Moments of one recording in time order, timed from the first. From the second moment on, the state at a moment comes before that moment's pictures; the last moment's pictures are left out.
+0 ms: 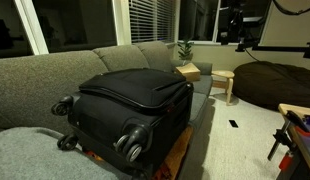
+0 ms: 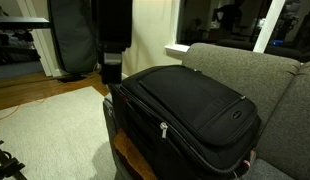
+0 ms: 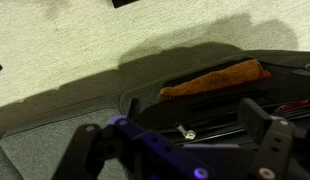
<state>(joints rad) -0.16 -0.31 -0.15 -2.45 -0.08 2.05 0.04</state>
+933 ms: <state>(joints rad) -0.17 -0.40 -0.15 -2.65 -0.01 2.29 0.04</state>
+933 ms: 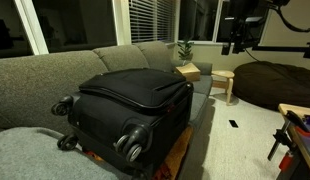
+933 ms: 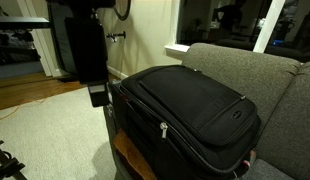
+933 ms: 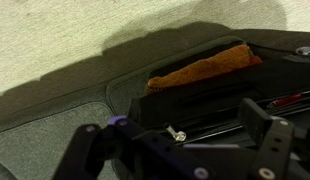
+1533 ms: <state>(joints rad) -0.17 -0.40 -0.15 -2.72 -0.01 2.41 0.04</state>
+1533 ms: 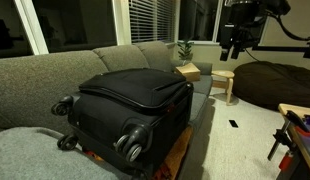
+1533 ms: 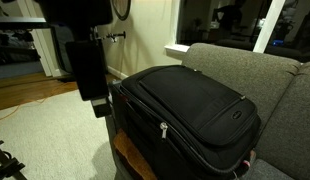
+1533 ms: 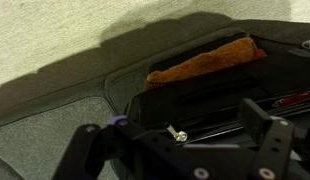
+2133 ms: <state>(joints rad) -0.17 -0.40 -0.15 -2.72 -0.01 2.41 0.04</state>
